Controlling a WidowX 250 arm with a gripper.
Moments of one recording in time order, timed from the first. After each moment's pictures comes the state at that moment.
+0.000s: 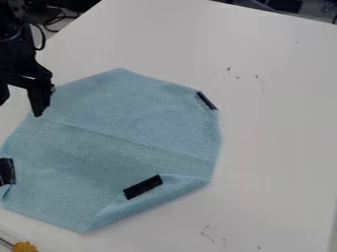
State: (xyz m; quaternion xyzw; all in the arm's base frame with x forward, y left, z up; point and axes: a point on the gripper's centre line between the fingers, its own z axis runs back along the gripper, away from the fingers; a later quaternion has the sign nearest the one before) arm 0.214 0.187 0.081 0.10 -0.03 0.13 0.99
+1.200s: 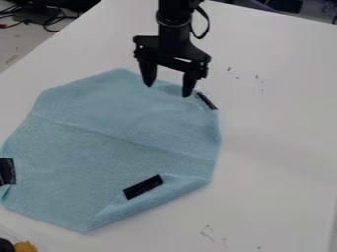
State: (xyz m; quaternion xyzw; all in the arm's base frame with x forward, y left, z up) arm 0.347 0.025 0.075 0.06 -0.08 0.07 0.99
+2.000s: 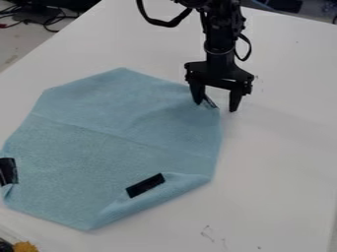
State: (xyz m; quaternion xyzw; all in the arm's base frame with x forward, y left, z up) arm 0.411 -0.022 0.015 -0.01 -0.10 0.04 0.99
